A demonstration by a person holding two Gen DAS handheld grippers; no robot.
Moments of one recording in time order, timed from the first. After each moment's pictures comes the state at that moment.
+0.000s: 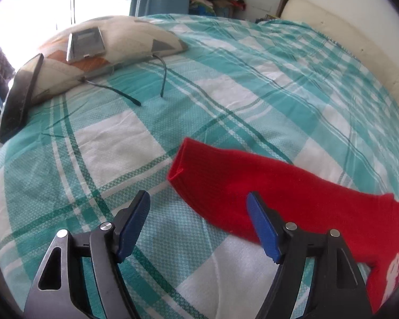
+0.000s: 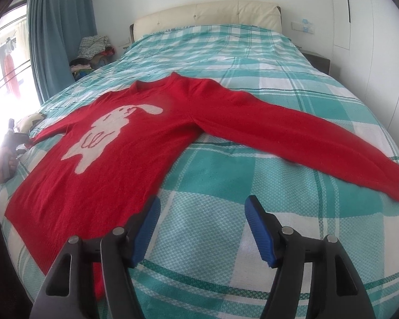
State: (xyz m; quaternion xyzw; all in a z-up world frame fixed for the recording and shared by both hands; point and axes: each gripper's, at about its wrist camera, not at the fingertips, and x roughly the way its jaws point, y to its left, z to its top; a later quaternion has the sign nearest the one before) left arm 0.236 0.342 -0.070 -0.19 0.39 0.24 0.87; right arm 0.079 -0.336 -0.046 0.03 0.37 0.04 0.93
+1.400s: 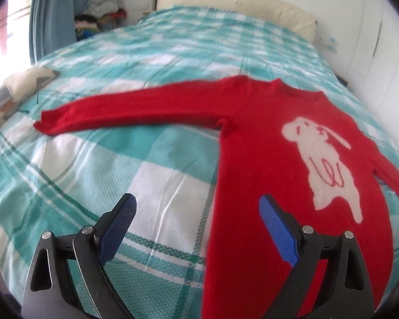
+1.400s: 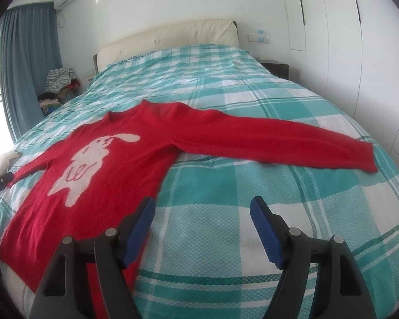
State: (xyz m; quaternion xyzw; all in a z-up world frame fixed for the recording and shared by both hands) left arm 0.164 0.108 -0.067 -0.08 0.42 -0.01 0.91; right arm 0.059 -0.331 -0.053 0.08 0.34 -0.08 0.93
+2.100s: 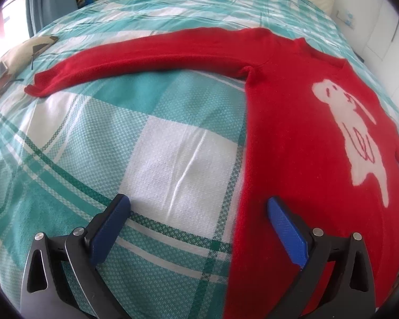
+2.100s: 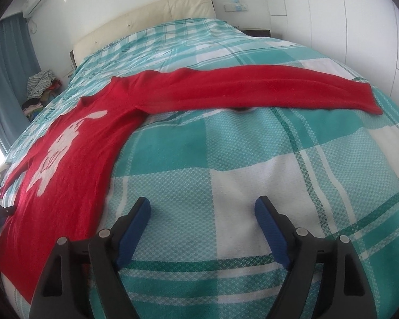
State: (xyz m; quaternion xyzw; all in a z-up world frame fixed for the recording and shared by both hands) left arm 0.174 0.113 -0.104 -0.06 0.50 0.02 0.86; right arm 0.061 -0.353 -0.088 0.14 0.38 -0.09 0.91
